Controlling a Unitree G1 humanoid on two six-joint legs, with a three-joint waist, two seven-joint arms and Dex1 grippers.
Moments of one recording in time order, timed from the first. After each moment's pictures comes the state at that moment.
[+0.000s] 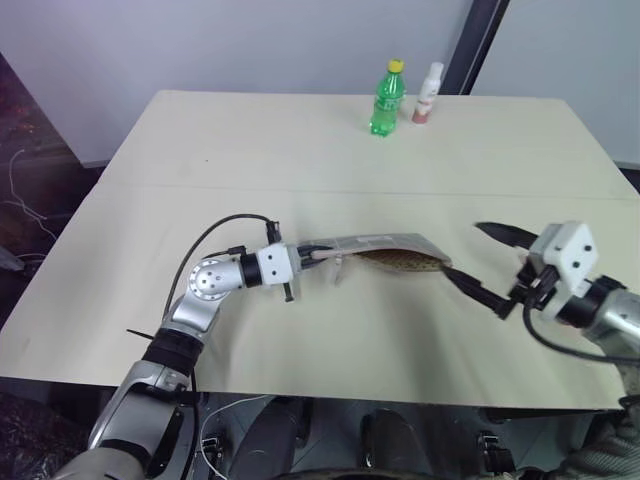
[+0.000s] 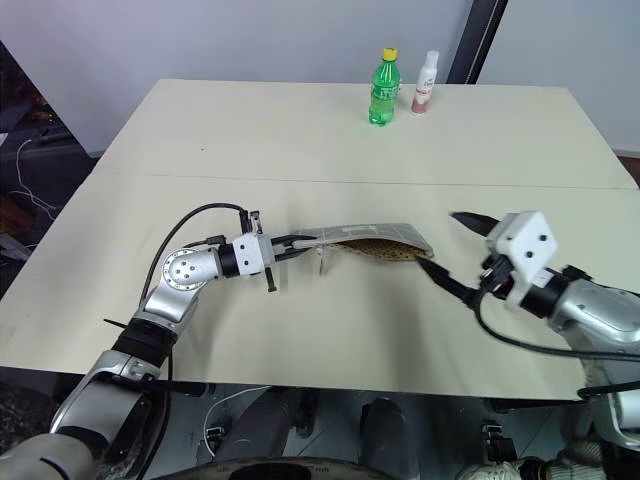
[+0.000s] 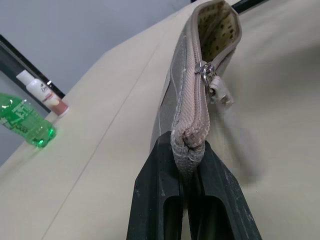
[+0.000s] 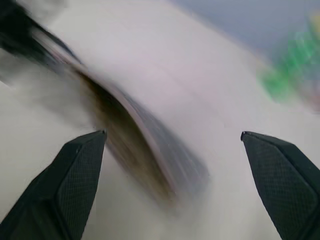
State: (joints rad) left arm -0.50 0.37 -0.25 0.41 -0.03 -0.55 -0.88; right arm 0.17 -0.79 -0.45 -0.46 0.43 0.50 0.72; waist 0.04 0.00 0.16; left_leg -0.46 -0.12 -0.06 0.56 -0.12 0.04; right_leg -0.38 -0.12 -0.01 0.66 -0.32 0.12
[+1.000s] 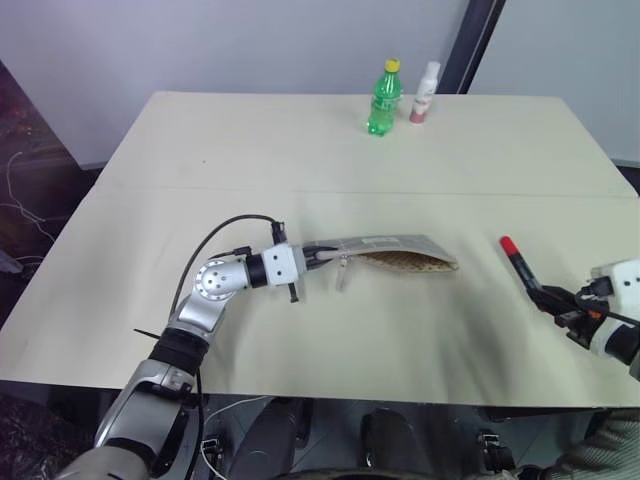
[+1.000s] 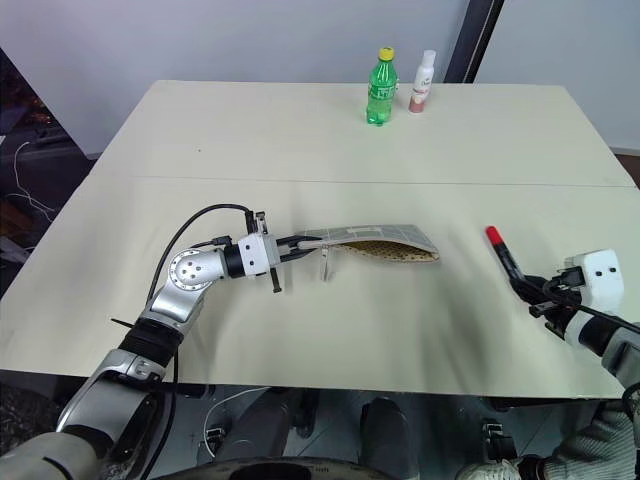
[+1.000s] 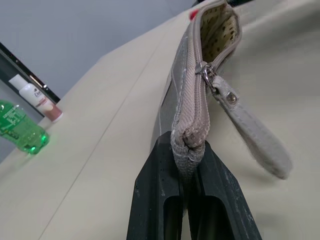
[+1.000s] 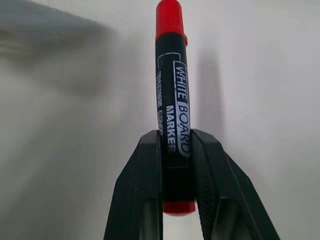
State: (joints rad) left arm -0.51 0.35 -0.26 0.42 -0.03 -0.55 -0.88; right arm 0.22 -0.77 -0.59 -0.34 0.57 0.64 0.84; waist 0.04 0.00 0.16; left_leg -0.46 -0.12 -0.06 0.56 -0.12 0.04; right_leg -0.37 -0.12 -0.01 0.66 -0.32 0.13
